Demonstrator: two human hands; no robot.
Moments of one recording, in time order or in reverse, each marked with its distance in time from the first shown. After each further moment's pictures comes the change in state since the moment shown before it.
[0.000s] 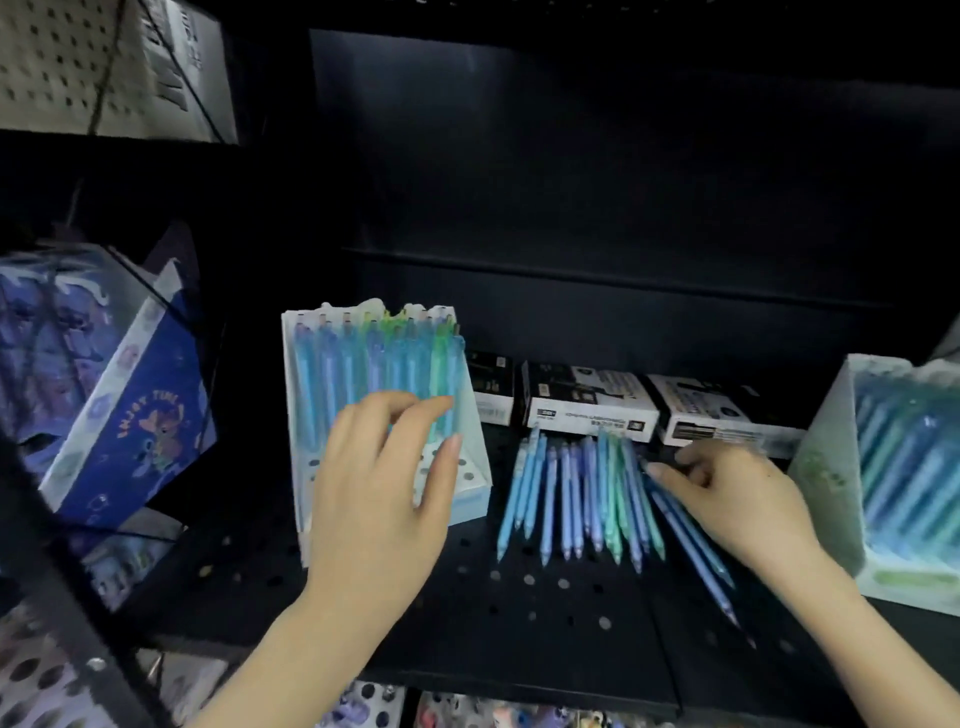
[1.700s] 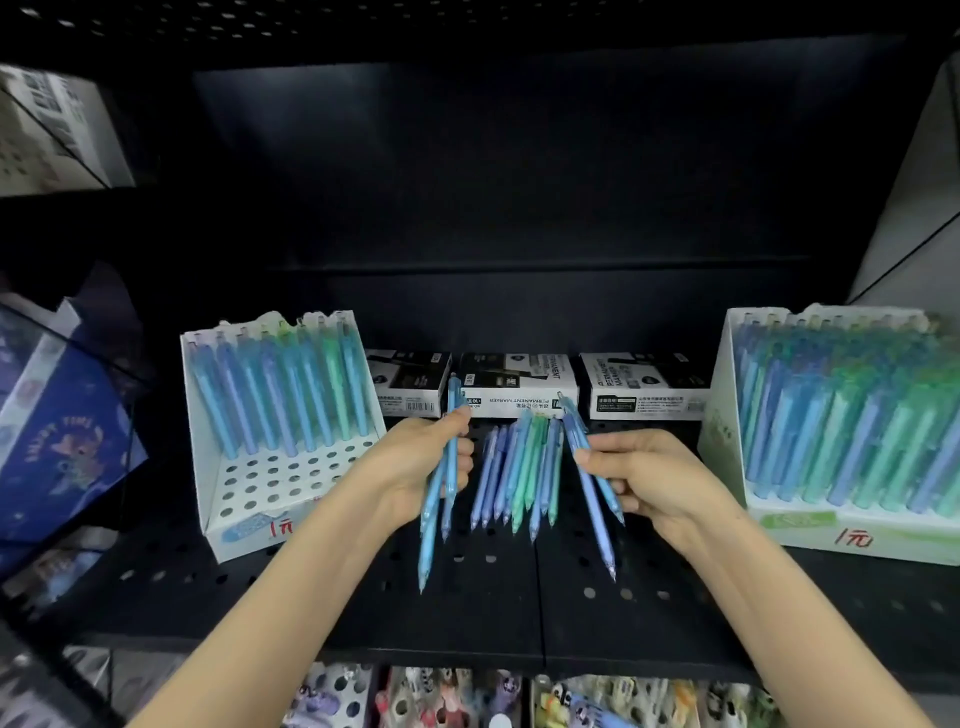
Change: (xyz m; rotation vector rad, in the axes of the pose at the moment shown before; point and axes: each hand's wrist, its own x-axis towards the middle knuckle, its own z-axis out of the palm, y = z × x) left_hand 0.038 0.054 0.088 -0.979 -0.602 -1.152; right_hand -0.012 0.018 -0.021 1.133 -0.468 0.366
